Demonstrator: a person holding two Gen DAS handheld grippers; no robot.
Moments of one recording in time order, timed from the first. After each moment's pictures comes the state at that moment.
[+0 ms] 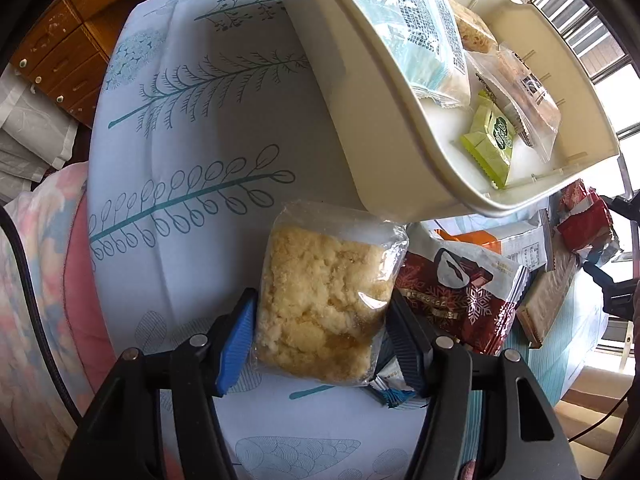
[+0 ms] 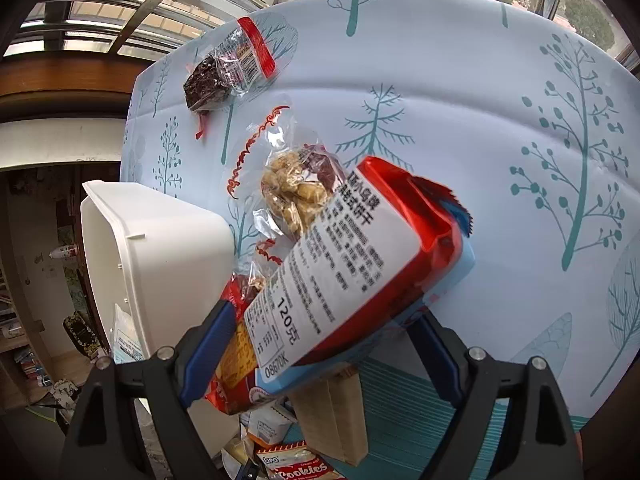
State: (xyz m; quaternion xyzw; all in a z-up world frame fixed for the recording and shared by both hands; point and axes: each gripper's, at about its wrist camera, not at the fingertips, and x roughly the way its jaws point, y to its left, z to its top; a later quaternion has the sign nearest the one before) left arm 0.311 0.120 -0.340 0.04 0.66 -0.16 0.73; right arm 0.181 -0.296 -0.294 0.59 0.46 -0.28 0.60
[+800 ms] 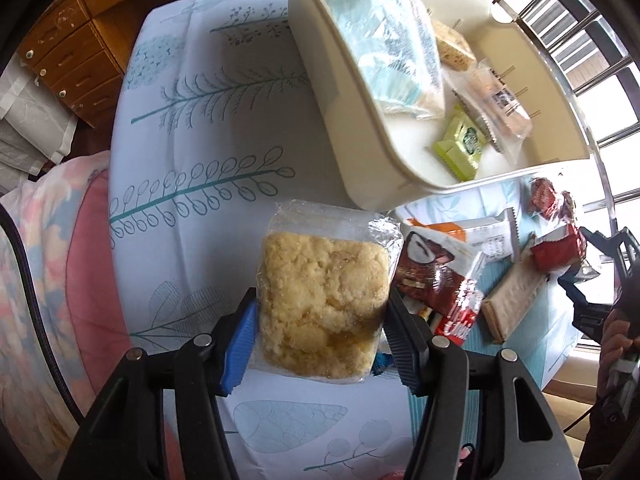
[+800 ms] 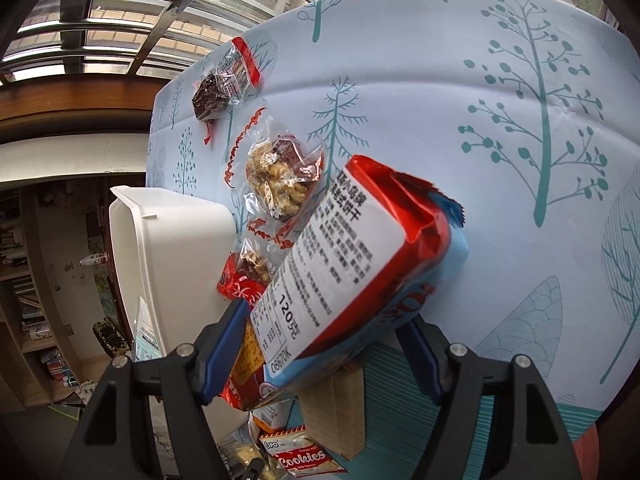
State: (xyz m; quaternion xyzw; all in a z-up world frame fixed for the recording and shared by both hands) left arm 0.284 0.139 -0.301 0.02 0.65 -0.17 0.74; right arm 0.137 -0.281 -0.292 0.62 0.40 -0.26 0.62
